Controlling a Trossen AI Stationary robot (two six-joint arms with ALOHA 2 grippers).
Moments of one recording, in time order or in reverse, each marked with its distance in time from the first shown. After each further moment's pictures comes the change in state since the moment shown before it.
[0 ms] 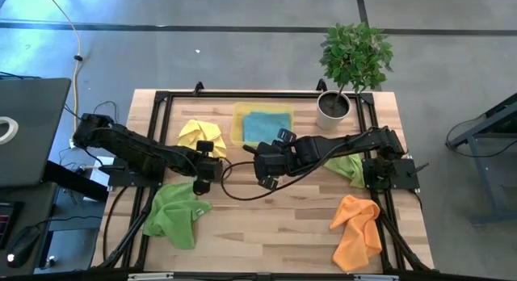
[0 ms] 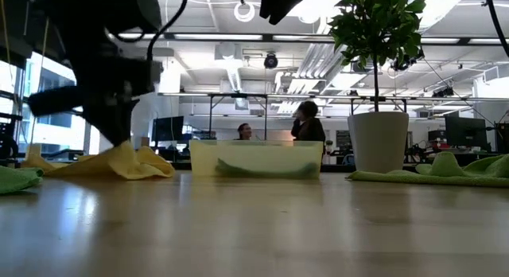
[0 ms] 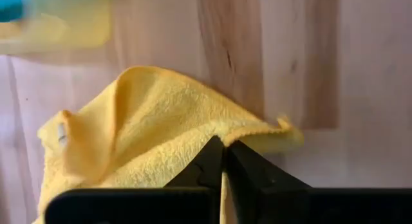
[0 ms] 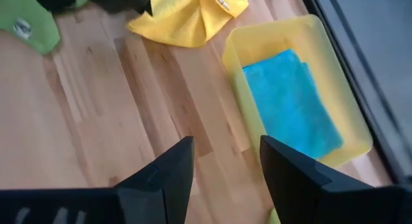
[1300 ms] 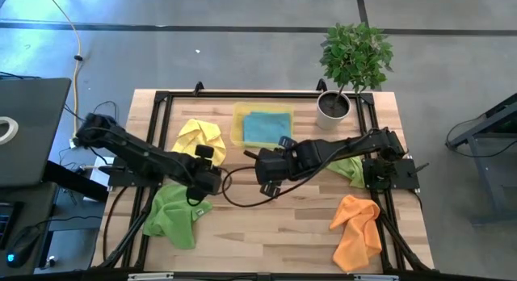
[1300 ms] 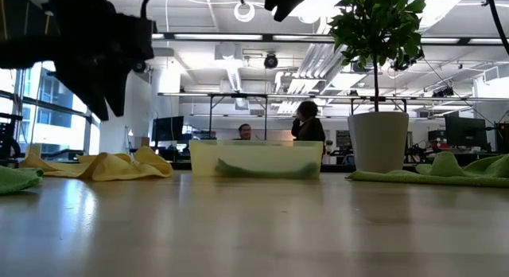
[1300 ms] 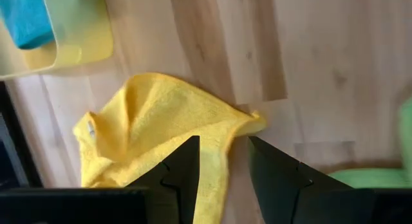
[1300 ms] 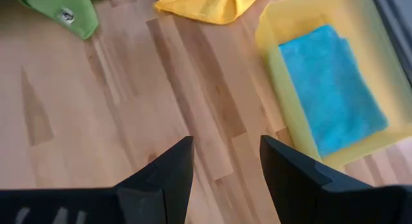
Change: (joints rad) left arm -0.147 0.059 0.198 -0.293 -0.048 -0.022; right arm 0.027 0.000 0.001 -0.019 -0.105 0.090
